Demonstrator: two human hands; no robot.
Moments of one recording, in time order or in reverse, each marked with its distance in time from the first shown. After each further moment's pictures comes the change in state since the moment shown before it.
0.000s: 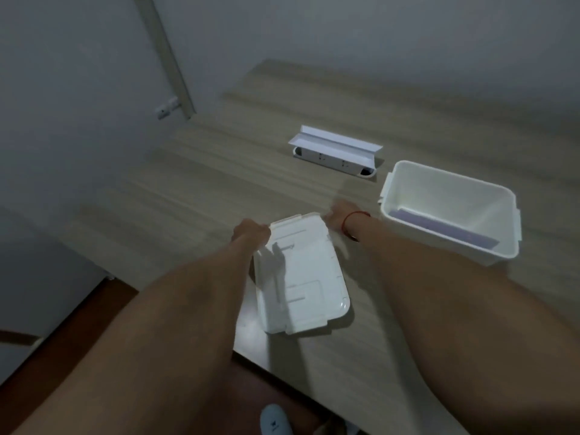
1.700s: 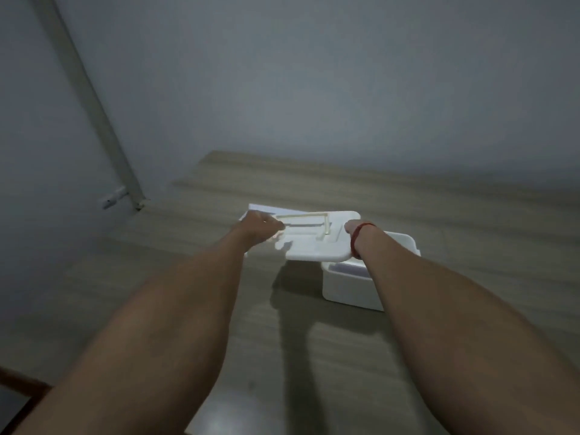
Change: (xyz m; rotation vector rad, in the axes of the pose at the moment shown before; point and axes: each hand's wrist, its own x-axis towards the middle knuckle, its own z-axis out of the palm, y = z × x) left_hand -0.062 0.144 -0.060 -0.137 -0.175 0.634; right_hand -0.063 0.047 -0.132 1.255 0.276 0.532
